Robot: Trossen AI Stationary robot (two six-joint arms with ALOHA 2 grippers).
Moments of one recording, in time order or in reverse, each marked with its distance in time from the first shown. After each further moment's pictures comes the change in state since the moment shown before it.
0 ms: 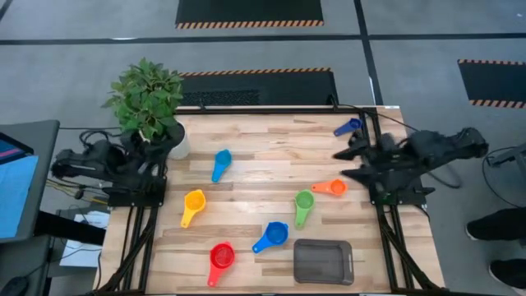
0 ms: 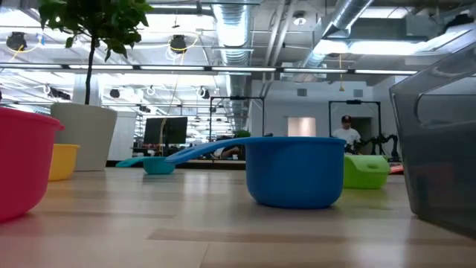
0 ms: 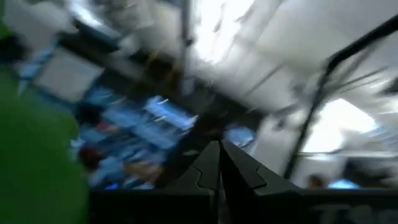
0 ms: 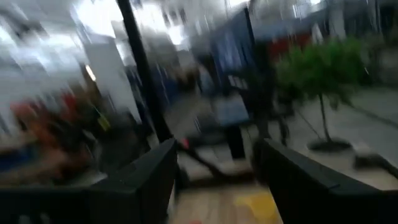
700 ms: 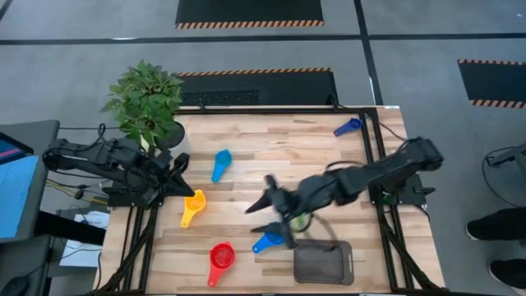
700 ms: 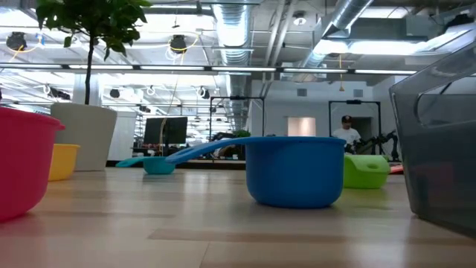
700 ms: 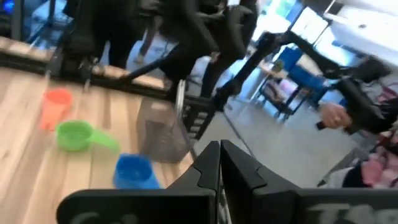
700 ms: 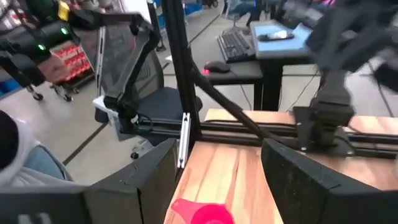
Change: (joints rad) left arm -0.026 0.263 0.325 -0.674 0.594 -0.070; right arm 0.061 0.946 0.672 -0.058 -0.114 -0.071
